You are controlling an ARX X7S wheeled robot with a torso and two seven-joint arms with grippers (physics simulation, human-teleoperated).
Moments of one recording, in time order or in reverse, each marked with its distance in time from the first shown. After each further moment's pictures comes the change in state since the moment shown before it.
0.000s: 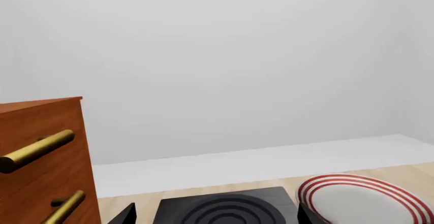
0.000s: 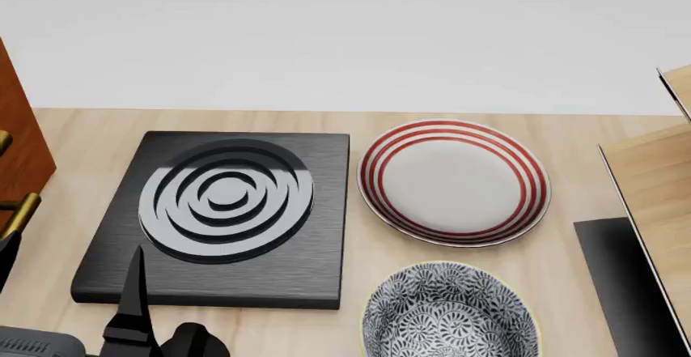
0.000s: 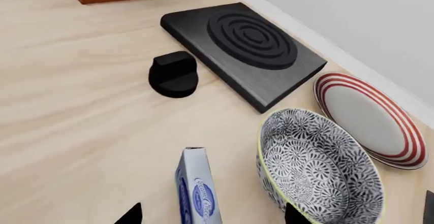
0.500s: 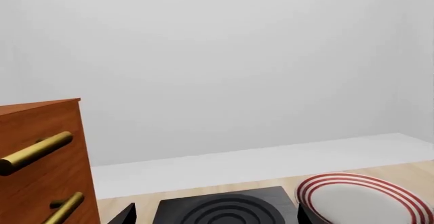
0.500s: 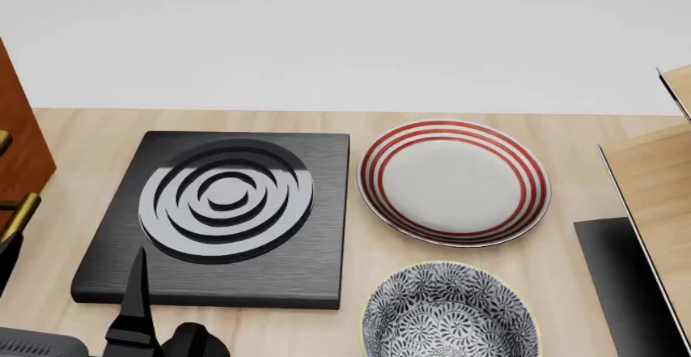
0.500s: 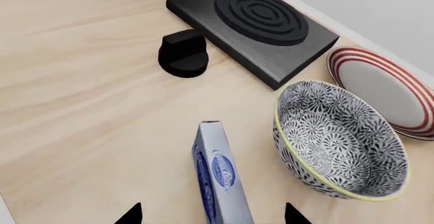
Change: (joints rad) left arm -0.002 -0.011 0.014 0.005 -0.001 -0.002 -0.010; right arm -0.167 0.041 0.026 0.017 0.146 -0.042 0.150
